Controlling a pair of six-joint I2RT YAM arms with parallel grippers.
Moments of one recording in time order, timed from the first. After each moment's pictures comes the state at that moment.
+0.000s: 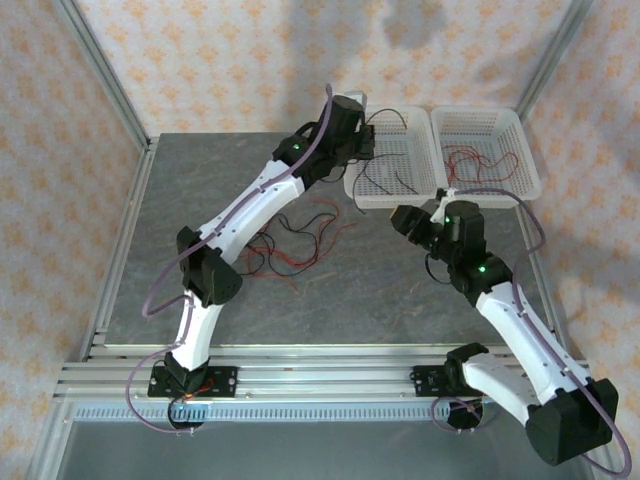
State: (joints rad) left arm -0.66 2.12 2.31 -0.65 -0.13 -0.51; right arm 0.30 0.91 0.75 -0.27 -0.20 0.73
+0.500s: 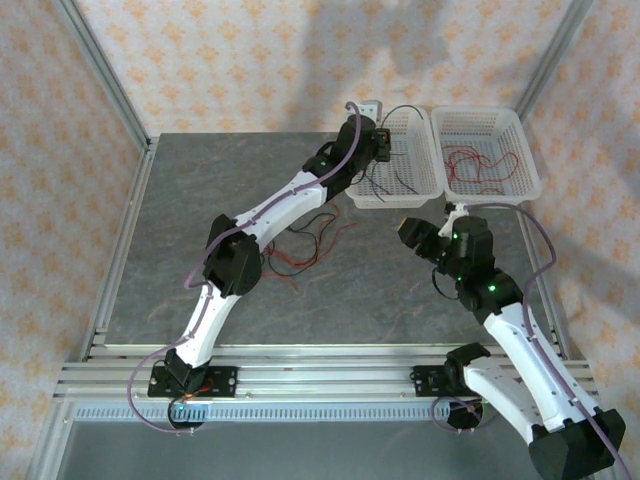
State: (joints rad) left arm -0.66 2.30 2.20 -0.15 -0.16 -0.46; right arm 0.30 0.77 0.69 -0.36 -0.17 0.75
